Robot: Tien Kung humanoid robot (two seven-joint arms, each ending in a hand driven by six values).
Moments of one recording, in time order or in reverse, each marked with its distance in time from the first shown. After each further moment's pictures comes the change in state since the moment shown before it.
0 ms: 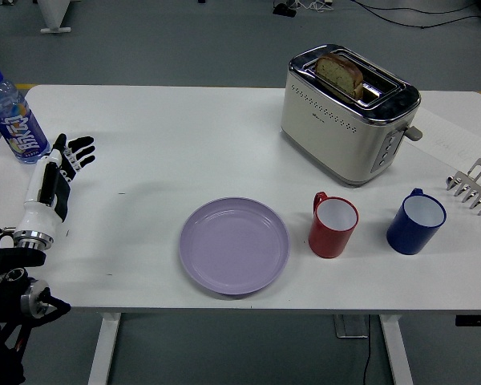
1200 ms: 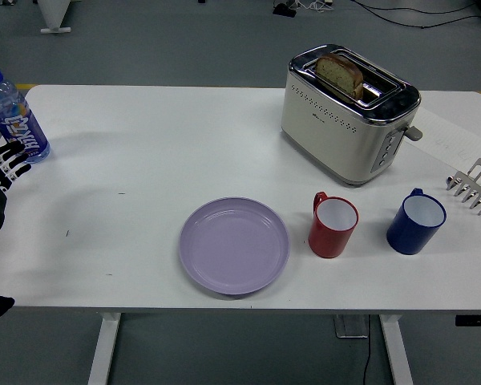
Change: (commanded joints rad) left arm 0.043 -0.014 -0.298 -0.025 0.025 -0.122 0.183; right arm -0.003 0.004 0.004 0.000 -0.006 0.001 -0.005
